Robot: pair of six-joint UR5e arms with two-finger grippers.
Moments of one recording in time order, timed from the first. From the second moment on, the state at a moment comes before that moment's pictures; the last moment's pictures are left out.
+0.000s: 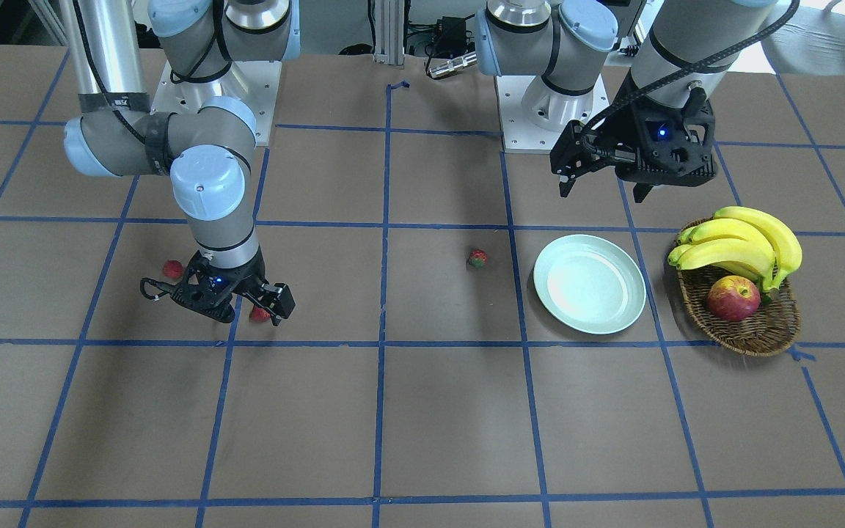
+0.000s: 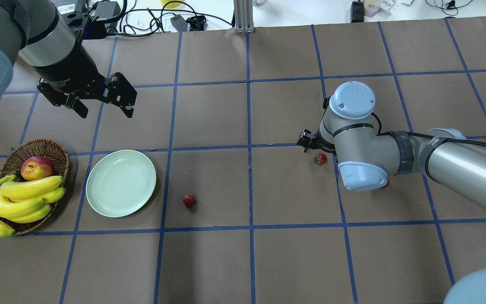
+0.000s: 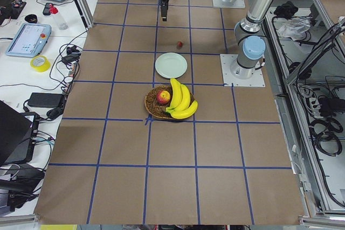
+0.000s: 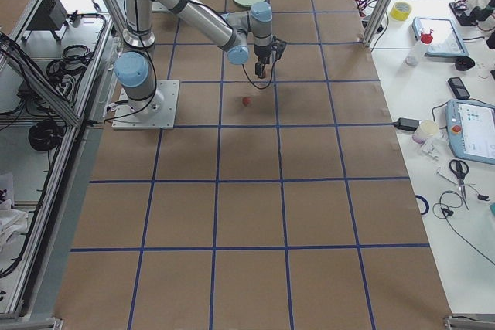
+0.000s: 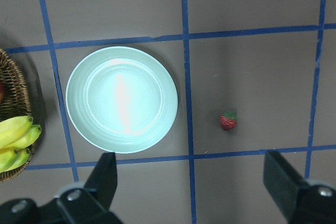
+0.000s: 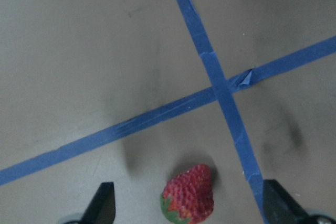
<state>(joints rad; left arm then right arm) -1.52 -1.54 -1.63 -1.56 1.56 0.10 1.65 -1.25 2.10 -2.51 -1.58 0.45</state>
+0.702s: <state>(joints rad) -1.52 -1.54 -1.63 -1.56 1.56 0.10 1.65 -1.23 2.10 -2.51 -1.58 0.44</state>
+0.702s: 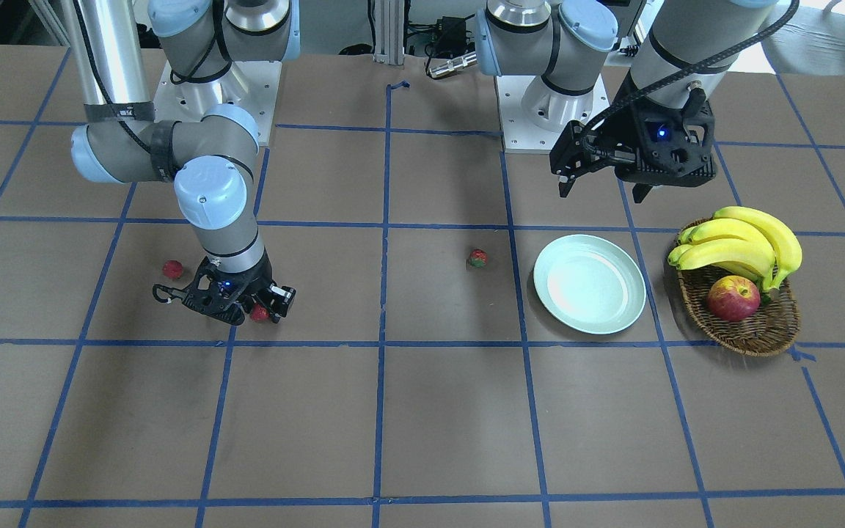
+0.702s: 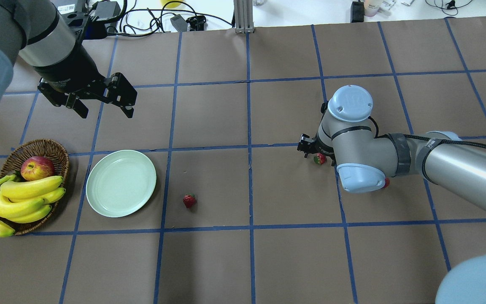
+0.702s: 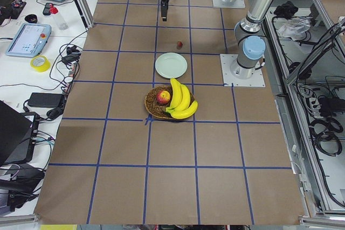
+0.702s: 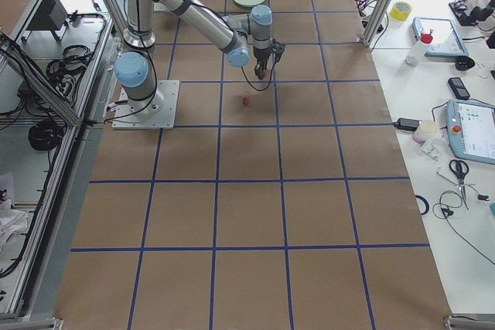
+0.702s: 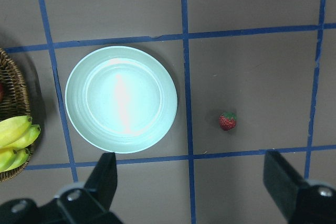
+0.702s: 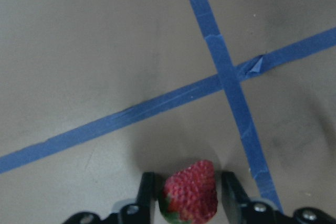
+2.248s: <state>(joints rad) -1.52 -1.54 -1.63 -1.56 1.56 0.10 2.10 -1.04 1.79 -2.51 -1.36 0.82</state>
